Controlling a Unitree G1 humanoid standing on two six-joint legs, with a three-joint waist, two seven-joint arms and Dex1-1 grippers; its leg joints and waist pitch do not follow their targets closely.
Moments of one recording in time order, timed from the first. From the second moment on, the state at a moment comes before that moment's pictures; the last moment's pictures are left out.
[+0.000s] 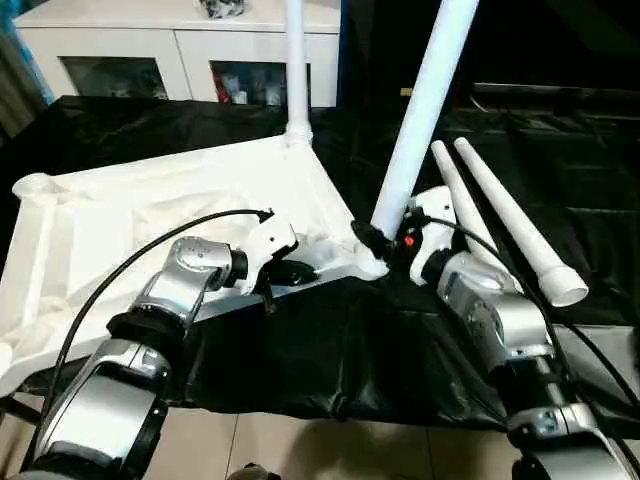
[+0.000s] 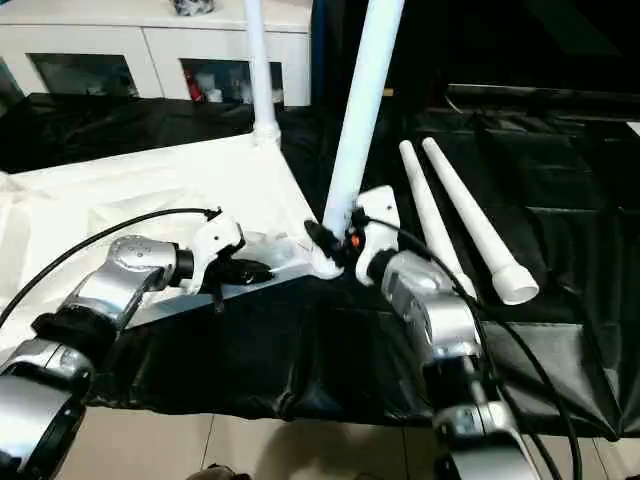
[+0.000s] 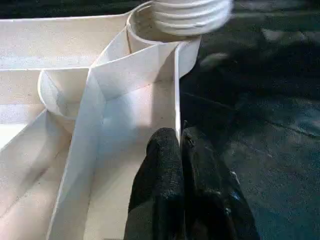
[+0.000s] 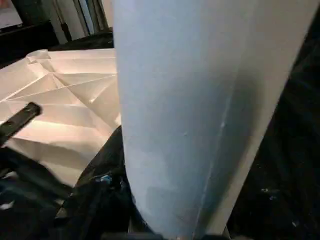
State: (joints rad) left arm -0.71 0.34 -0.24 0.82 0.03 -0.01 -1.10; right arm -0.53 -0.17 0.04 0.42 0.26 0.27 0.56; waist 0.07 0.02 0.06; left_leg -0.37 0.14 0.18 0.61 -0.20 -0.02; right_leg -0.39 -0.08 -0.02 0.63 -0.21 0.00
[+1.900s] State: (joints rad) left arm -0.78 0.35 -0.21 1.00 0.02 -0.09 -1.22; right arm -0.65 -0.16 -0.08 0.75 0.31 0.14 0.75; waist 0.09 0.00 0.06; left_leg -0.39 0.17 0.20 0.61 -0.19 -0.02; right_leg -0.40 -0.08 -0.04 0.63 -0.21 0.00
